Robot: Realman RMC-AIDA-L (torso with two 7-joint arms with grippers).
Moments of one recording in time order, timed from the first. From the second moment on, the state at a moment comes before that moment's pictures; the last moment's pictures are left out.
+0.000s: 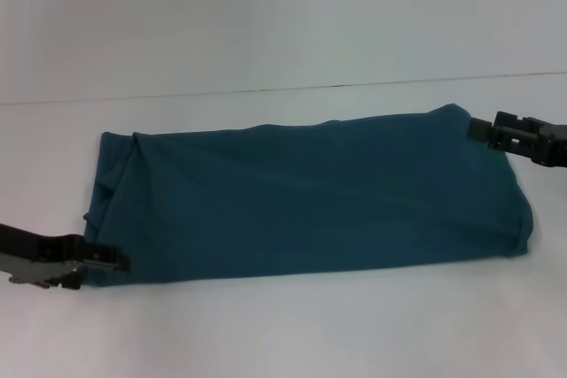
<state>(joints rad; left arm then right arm) -0.70 -2.04 0.64 0.85 2.67 1.51 -2.60 0.46 2.01 -0.47 -0.70 -1.89 -1.48 1.70</state>
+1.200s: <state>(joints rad) -0.74 -2.04 0.71 0.85 2.72 1.37 -2.64 0.45 2.01 -0.47 -0.70 -1.89 -1.48 1.70</state>
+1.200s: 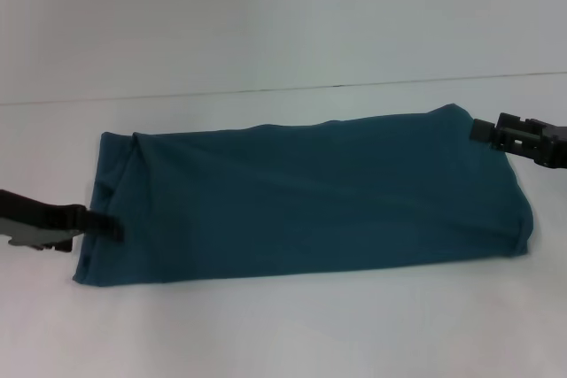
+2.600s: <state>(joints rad) -0.79 -2.06 0.81 0.80 2.79 1.27 -2.66 0.45 2.01 -0.47 -0.69 -1.89 -1.48 1.71</state>
